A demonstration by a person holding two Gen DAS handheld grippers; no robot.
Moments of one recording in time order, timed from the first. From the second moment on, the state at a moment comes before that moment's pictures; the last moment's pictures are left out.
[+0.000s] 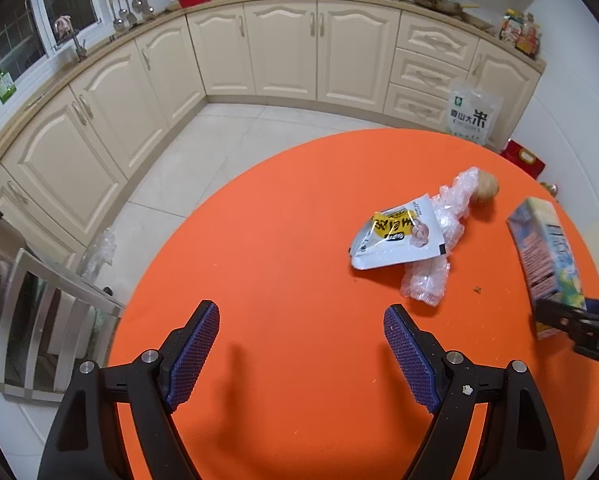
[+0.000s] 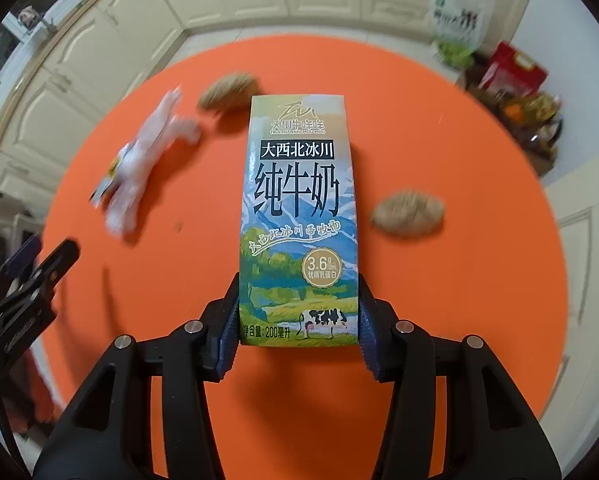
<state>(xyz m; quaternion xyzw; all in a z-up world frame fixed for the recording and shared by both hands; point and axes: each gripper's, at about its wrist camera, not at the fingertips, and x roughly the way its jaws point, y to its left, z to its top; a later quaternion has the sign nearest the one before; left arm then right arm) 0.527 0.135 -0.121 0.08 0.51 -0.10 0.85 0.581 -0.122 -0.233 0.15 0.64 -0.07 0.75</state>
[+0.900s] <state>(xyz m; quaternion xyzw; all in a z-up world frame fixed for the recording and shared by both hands) 0.598 0.108 -0.167 0.06 0.48 -0.31 0.82 0.587 -0.100 -0.235 0.08 0.61 -0.04 0.79</state>
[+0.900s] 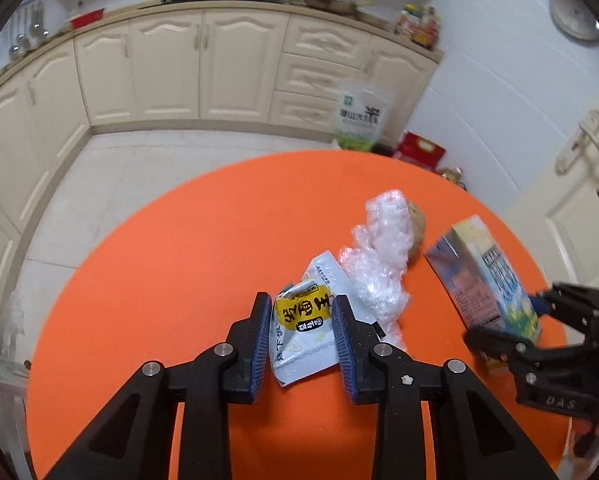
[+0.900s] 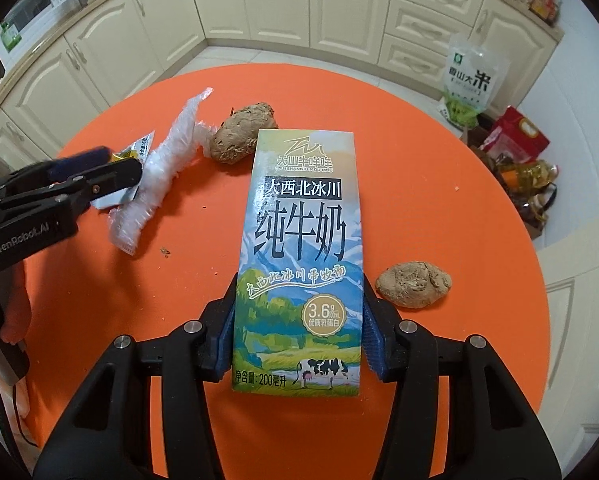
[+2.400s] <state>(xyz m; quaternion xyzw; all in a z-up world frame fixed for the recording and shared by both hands) 0.527 0.102 -0.137 0.10 0.48 -0.31 0.81 0.535 -0.114 -0.229 0.12 0.60 -0.02 0.79</state>
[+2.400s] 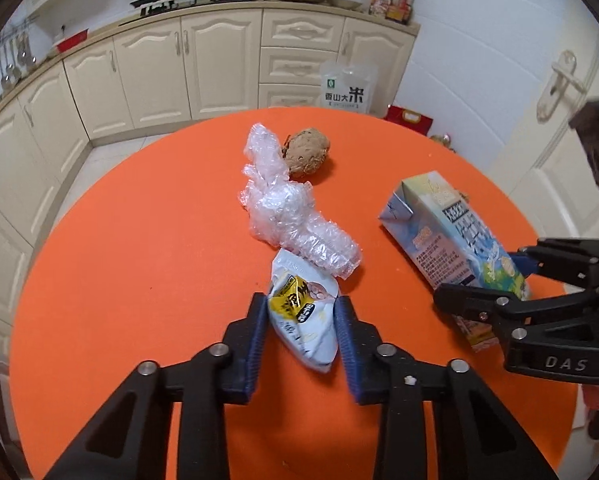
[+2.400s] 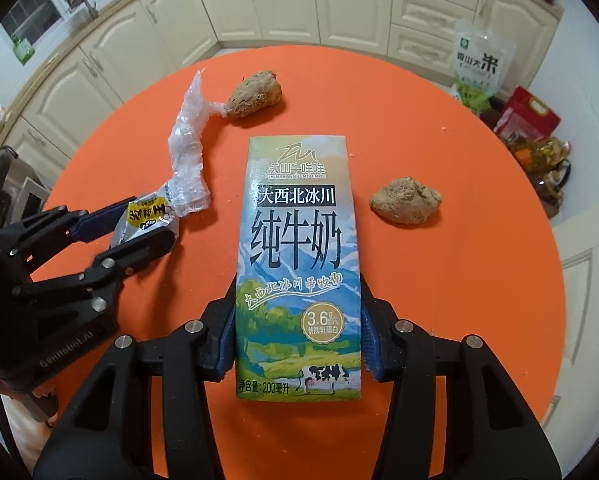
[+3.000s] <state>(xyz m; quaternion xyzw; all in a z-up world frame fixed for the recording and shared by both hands) 0.450 0.117 -0.122 0.04 0.48 -0.31 0.82 0.447 -0.140 -0.199 0.16 0.57 -0.03 0.80</state>
